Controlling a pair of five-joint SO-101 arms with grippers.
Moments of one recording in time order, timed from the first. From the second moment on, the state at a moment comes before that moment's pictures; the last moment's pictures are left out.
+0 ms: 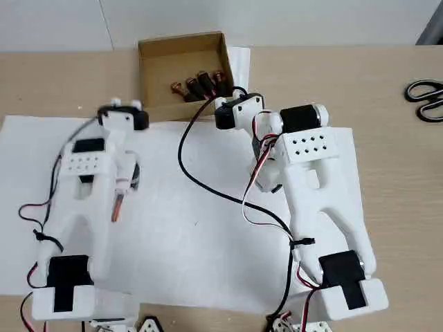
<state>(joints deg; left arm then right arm) -8.4 -1.1 21.2 74.8 -7.2 -15.7 -1.1 -1.1 95.5 24.2</state>
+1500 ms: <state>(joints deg) 5.1 -9.8 -43.9 99.4 21.5 -25.2 -27.4 -1.1 97.2 -1.7</state>
